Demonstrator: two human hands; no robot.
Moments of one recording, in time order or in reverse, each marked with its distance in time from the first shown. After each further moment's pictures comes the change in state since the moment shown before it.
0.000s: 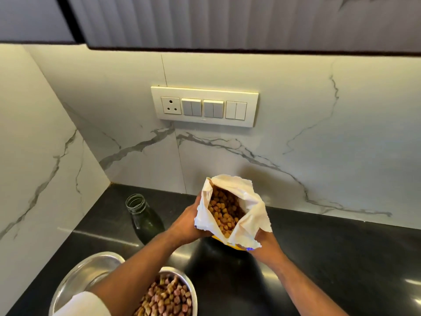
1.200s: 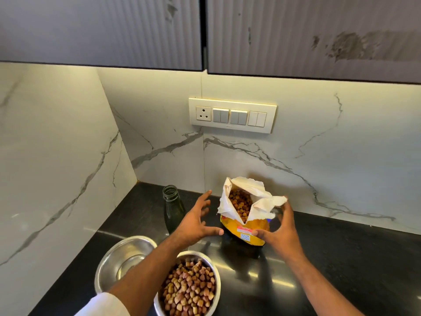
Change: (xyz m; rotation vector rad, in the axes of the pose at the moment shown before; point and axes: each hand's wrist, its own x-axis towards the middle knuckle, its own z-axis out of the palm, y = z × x) left_hand -0.069 -0.024 -0.026 -0.198 0.069 -0.075; right_hand -0.030 0.001 0.014 -0.144 0.283 -0.138
